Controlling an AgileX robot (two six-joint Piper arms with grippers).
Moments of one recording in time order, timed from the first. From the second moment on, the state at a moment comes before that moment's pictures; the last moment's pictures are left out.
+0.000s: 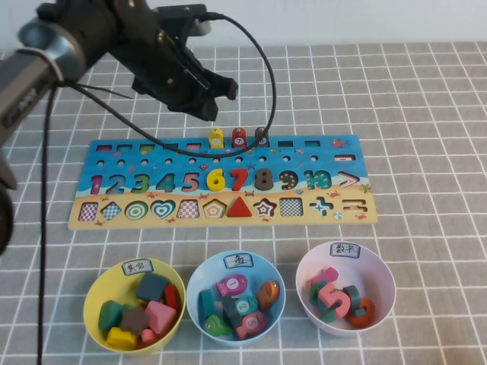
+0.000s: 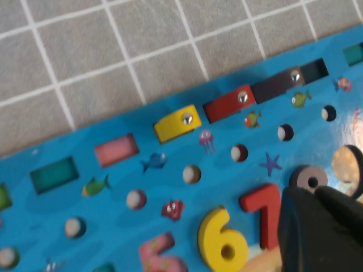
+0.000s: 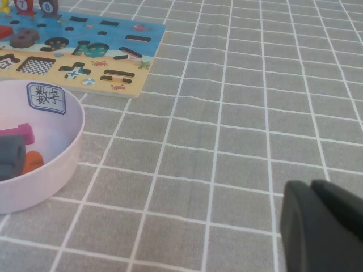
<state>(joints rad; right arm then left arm) 0.15 -0.01 0.03 0.07 0.37 -0.08 -0.37 2.12 -2.00 -0.27 1.02 0.08</state>
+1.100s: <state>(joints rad) 0.15 -0.01 0.03 0.07 0.37 -0.08 -0.42 2.37 -2.24 -0.07 0.99 -0.09</state>
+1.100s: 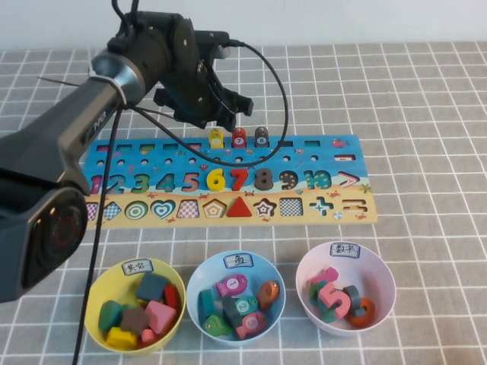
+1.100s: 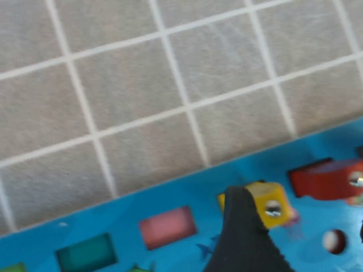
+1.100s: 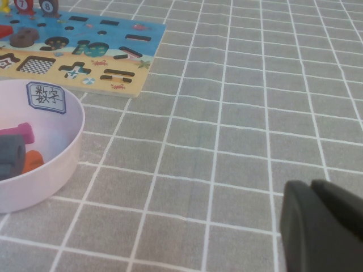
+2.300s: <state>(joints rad) 0.15 -0.01 0.03 0.07 0.37 -0.08 -0.41 2.44 -2.24 -0.03 0.94 -0.14</state>
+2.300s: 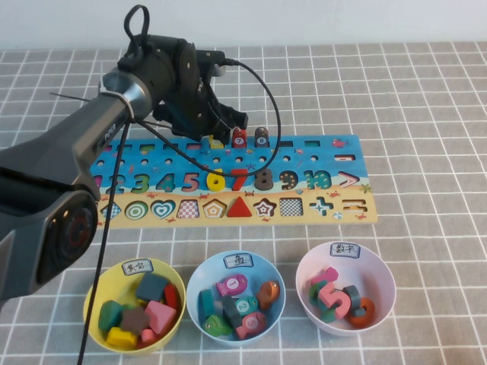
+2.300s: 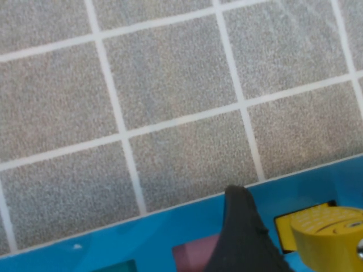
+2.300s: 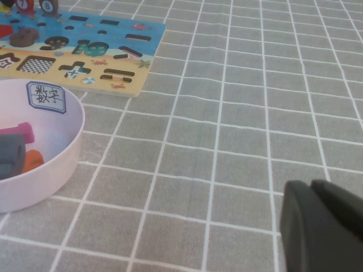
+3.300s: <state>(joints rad) 0.15 -0.01 0.03 0.07 0.37 -0.08 -0.41 2.44 -2.24 -0.03 0.94 -0.14</state>
